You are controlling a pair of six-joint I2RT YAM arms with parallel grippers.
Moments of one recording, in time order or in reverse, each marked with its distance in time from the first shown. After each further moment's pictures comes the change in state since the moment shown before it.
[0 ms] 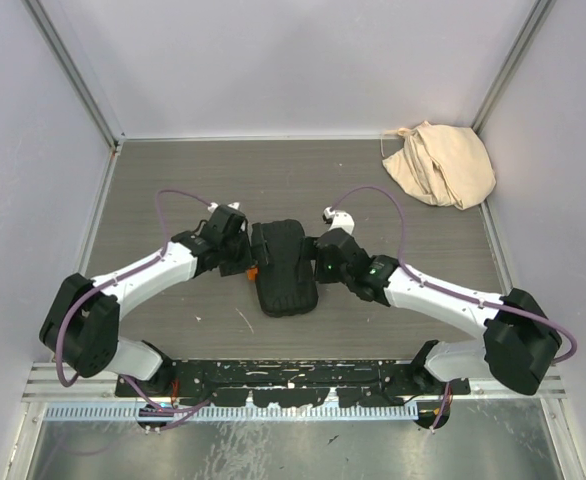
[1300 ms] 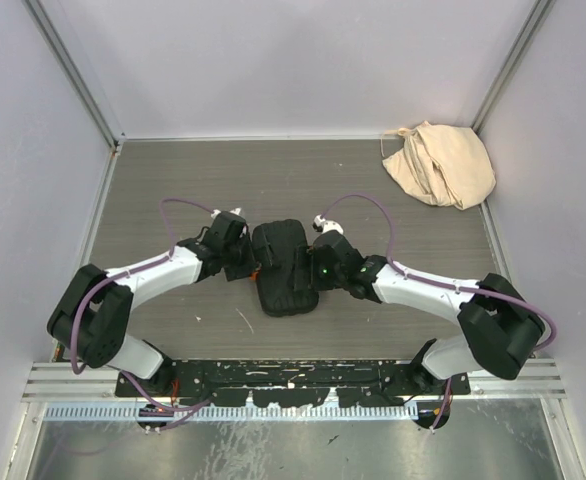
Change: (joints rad) left arm 0.009 0.053 -0.084 0.185 0.063 -0.055; right arm -0.043 0.109 -0.033 0.090 -0.209 -0.006
